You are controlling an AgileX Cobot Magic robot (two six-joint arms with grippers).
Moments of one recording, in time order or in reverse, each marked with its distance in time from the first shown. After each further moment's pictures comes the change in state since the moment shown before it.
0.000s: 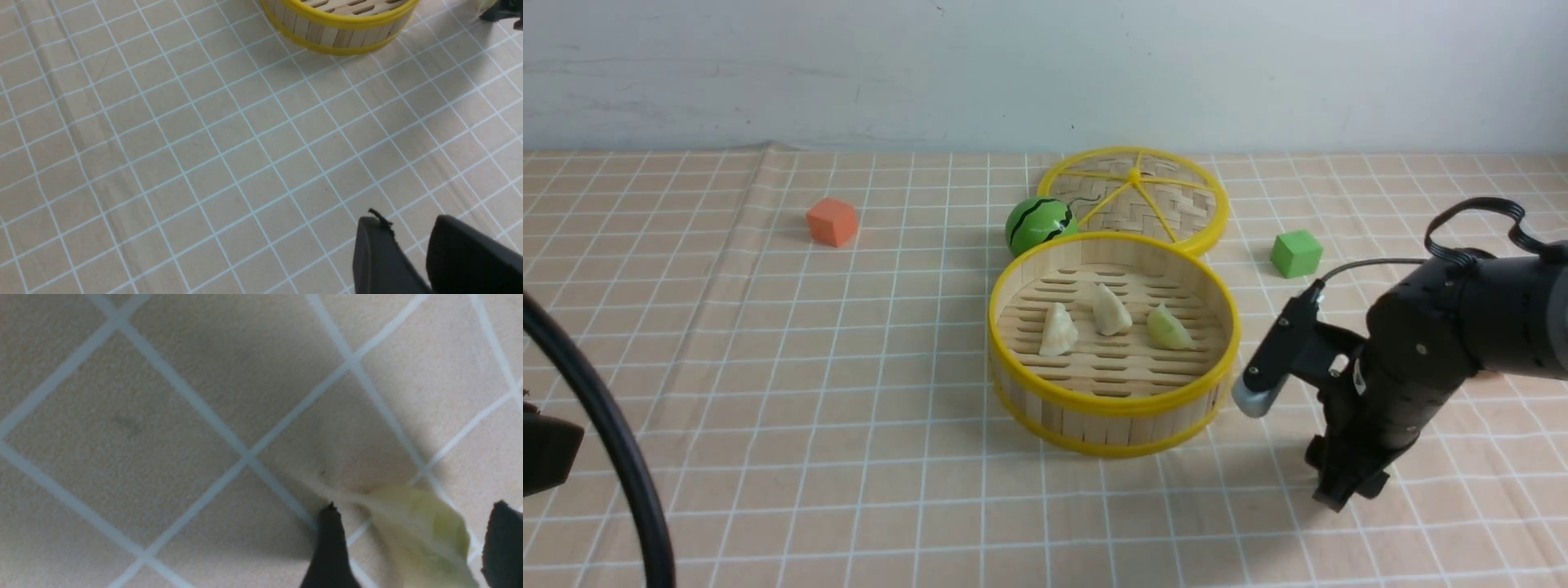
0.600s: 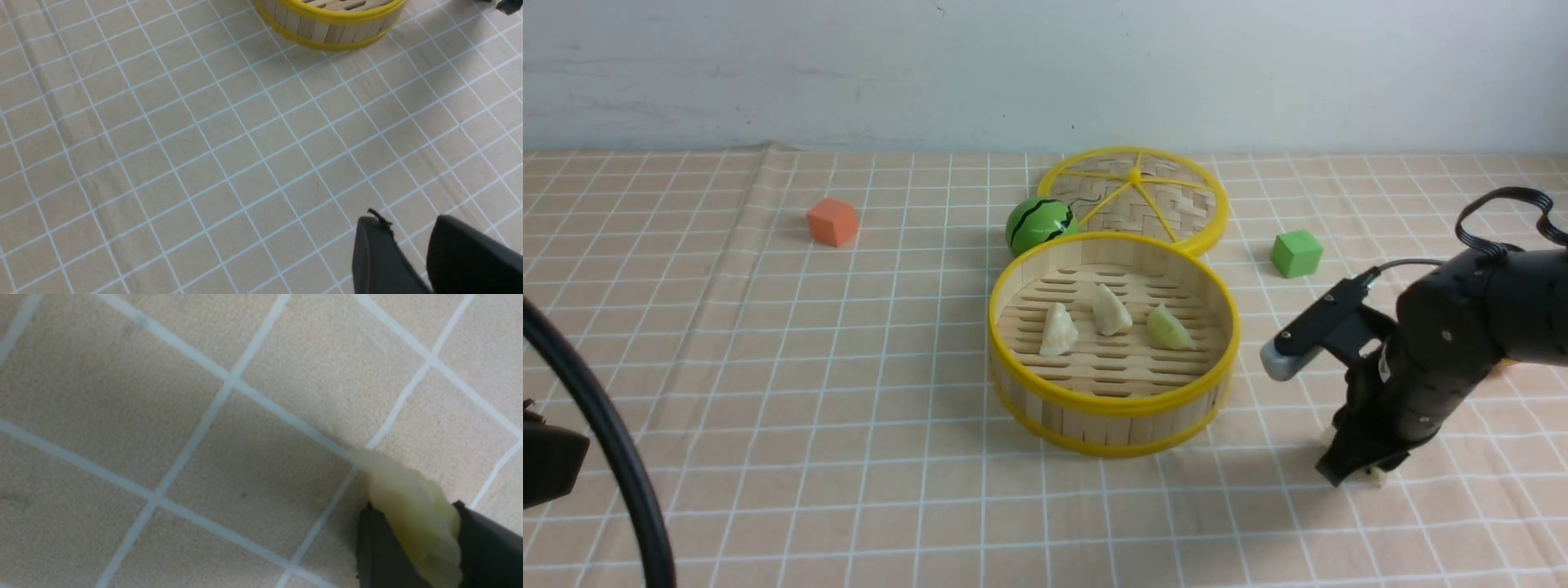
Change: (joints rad) right arm -0.070 0.015 -0.012 0.037 0.002 0.152; left arm 0.000 0.000 0.000 -0.021 0.007 0.000
